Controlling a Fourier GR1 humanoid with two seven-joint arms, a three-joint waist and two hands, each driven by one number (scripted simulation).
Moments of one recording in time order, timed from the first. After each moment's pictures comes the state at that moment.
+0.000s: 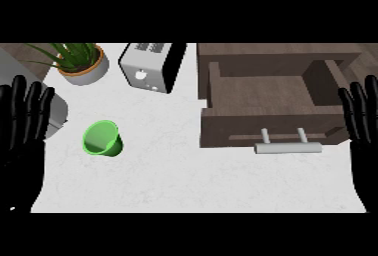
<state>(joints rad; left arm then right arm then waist) -0.02 0.09 0.00 -2.10 0.00 0.00 -0.05 -0.01 -0.12 0.00 -2.10 0.00 -0.01 -0.02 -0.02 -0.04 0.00</state>
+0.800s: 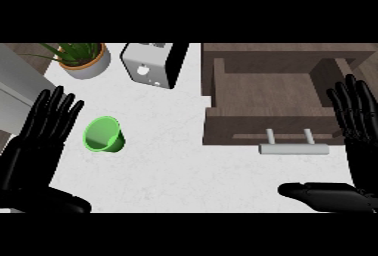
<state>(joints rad) 0.00 0.14 0.09 -1.88 0.39 -0.25 0.02 -0.03 -0.16 -0.02 -2.05 0.01 0.05 0.04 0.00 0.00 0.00</state>
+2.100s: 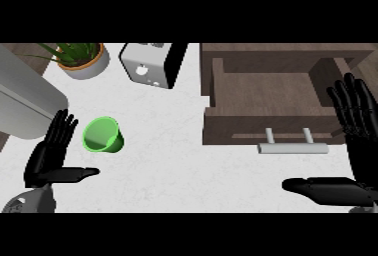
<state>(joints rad) -0.16 0.25 0.27 -0.99 0.13 -0.29 -0.48 -0.05 -0.15 -0.07 -1.99 0.00 0.11 0.00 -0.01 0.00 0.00</state>
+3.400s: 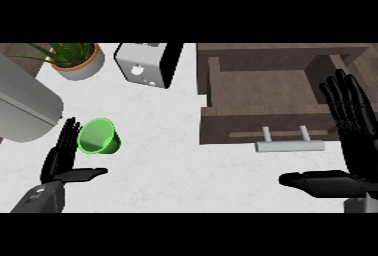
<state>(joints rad) -0.46 0.33 0.32 -0.19 0.00 -0.27 -0.96 -0.08 -0.14 -0.08 -1.94 0.01 0.15 -0.03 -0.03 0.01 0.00</state>
